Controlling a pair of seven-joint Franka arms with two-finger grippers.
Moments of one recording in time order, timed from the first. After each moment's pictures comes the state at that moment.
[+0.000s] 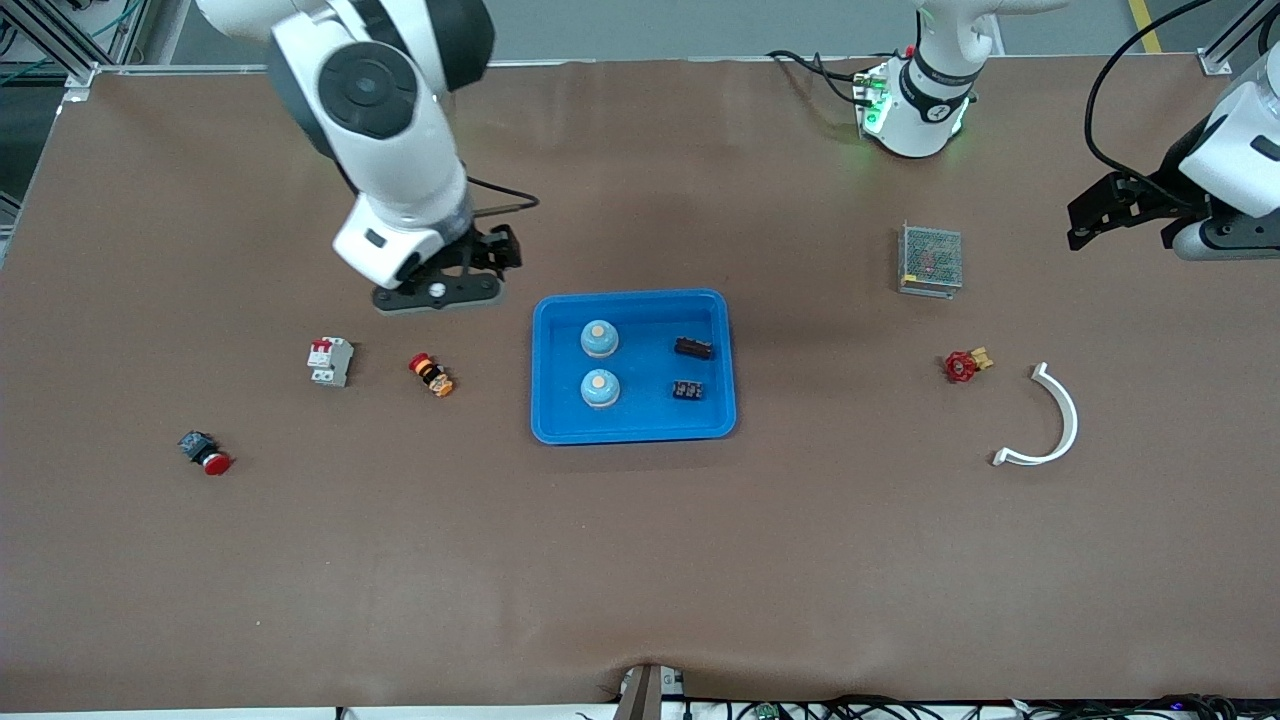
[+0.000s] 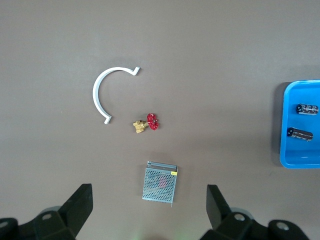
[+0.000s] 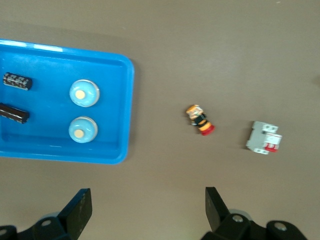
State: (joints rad) left arm -0.01 -0.06 -0.08 -1.62 0.02 1.54 -0.08; right arm 0.37 0.17 0.18 -1.58 -0.07 1.63 0.40
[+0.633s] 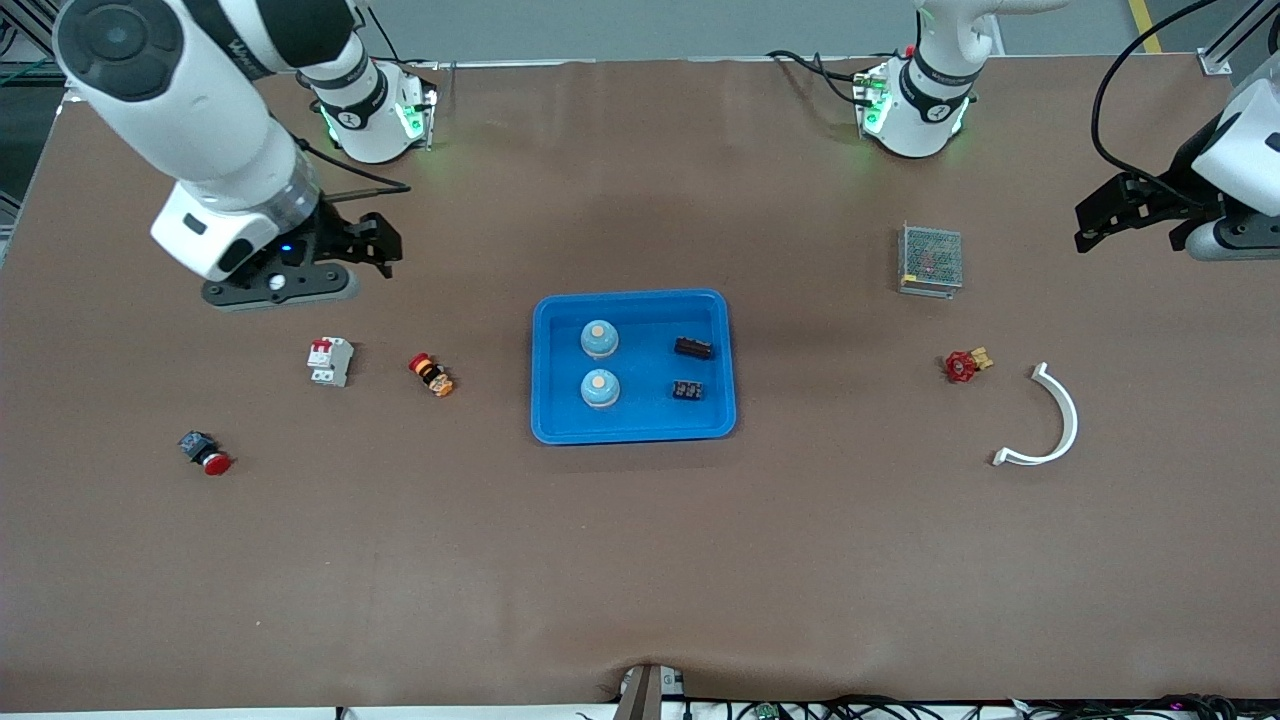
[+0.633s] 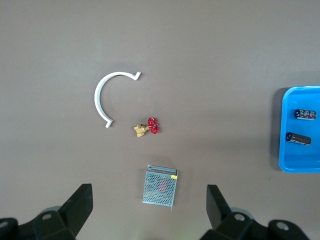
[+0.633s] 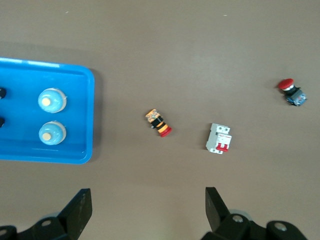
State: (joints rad) left arm -0.01 -0.05 -0.08 -1.60 0.02 1.54 -0.08; right arm 0.19 0.08 0.17 -1.59 -0.06 1.59 0.24
